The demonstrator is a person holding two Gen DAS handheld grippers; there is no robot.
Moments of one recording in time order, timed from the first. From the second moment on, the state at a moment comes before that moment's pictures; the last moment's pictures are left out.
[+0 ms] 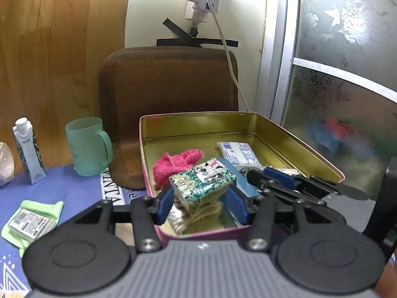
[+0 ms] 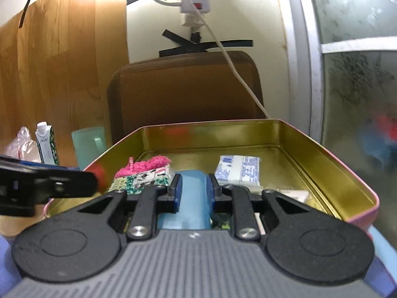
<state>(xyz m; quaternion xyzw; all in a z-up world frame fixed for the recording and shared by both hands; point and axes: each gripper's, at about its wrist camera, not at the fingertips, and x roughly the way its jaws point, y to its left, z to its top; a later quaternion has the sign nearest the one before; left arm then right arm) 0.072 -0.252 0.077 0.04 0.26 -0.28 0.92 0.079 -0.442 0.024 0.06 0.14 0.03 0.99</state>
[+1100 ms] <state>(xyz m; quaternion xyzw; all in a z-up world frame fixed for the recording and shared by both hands) 0.023 -0.113 0.052 0.07 0.29 -0.15 0.94 -0.014 -0.372 0.035 0.12 0.17 0.15 0.97</state>
